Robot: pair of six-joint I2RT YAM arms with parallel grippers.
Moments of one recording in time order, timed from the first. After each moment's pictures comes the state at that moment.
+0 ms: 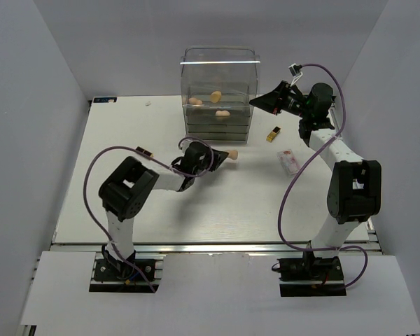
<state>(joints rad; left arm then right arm) -0.65 2.00 1.01 0.56 -0.06 -1.51 0.10 1.75 1.31 0.59 -1.01 0.86</state>
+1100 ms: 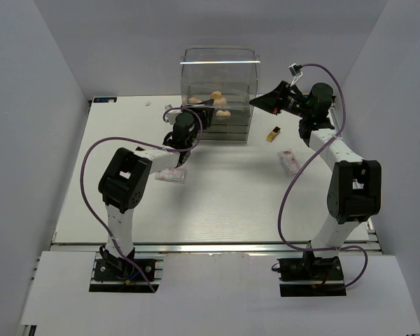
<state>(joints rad) -0.51 2.03 1.26 0.75 -0.23 -1.66 0.10 1.75 1.31 0.59 -1.01 0.86</state>
